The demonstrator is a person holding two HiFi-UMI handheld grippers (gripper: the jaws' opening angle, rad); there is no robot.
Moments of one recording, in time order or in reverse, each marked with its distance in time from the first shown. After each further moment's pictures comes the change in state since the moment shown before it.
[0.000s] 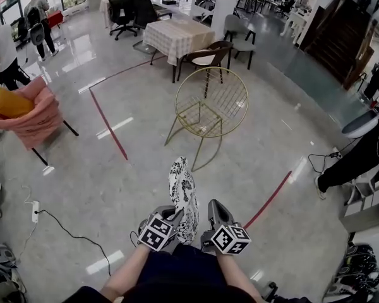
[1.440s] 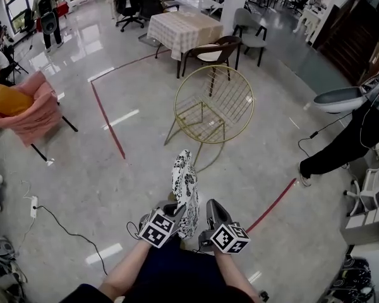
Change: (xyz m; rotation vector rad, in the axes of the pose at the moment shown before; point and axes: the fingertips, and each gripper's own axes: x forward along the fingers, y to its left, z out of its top) left arm 0.083 0.028 0.051 0.001 0.009 0.036; right arm 0.066 -0.065 0.021 0.101 0.070 0.042
